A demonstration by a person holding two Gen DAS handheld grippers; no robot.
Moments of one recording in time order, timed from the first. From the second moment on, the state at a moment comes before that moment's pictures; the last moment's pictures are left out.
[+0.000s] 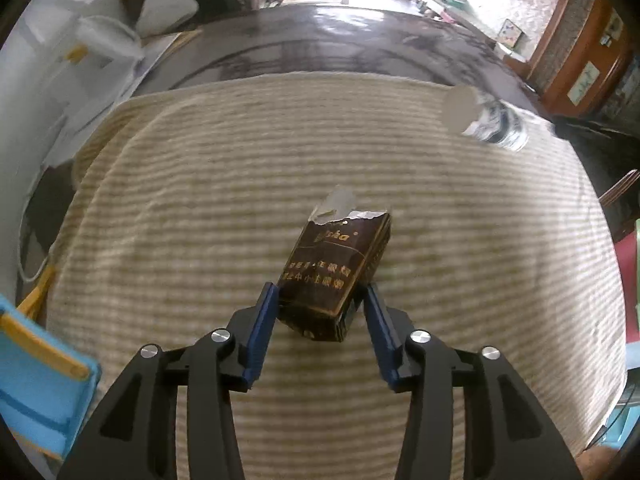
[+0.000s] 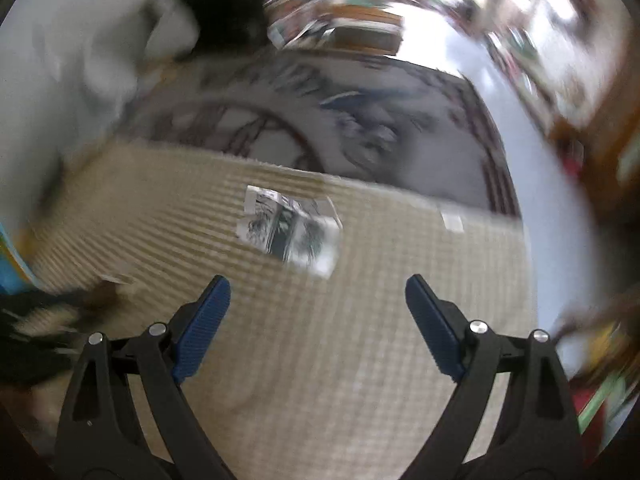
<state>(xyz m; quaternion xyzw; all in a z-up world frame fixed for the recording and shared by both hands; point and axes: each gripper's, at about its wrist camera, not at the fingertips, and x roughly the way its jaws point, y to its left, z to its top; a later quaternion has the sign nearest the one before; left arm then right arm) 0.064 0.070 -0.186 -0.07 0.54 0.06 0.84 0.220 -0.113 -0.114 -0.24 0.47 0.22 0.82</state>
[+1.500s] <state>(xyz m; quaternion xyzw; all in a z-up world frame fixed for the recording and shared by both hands) 0.025 -0.067 -0.110 -0.12 0.45 0.09 0.88 0.076 -0.285 -0.054 0.04 0.45 0.27 0.85</state>
